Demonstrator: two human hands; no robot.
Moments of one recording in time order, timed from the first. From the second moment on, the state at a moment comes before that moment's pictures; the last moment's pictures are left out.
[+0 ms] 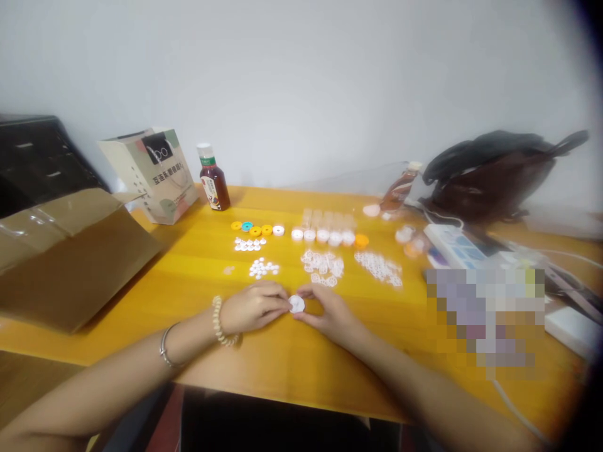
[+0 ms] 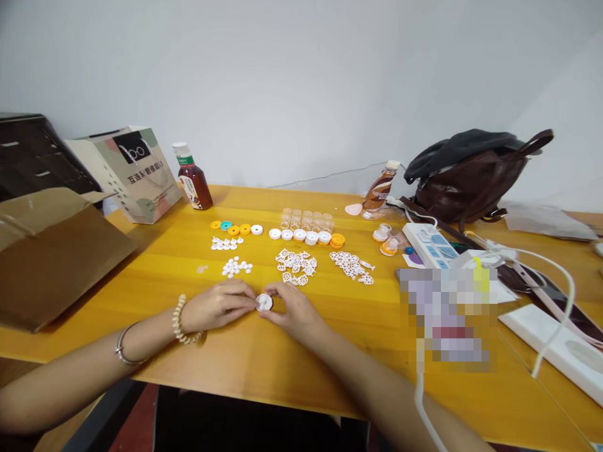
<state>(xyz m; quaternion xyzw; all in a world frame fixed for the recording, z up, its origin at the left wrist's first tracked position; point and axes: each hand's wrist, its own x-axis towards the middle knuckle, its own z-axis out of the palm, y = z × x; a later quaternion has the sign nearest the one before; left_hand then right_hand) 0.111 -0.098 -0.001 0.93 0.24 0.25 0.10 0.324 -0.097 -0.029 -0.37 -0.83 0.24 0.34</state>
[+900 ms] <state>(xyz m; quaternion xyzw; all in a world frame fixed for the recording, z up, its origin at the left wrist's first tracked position) 0.123 -0.092 0.008 0.87 0.35 0.22 0.28 0.325 -0.096 -0.026 -0.30 -0.86 0.21 0.37</state>
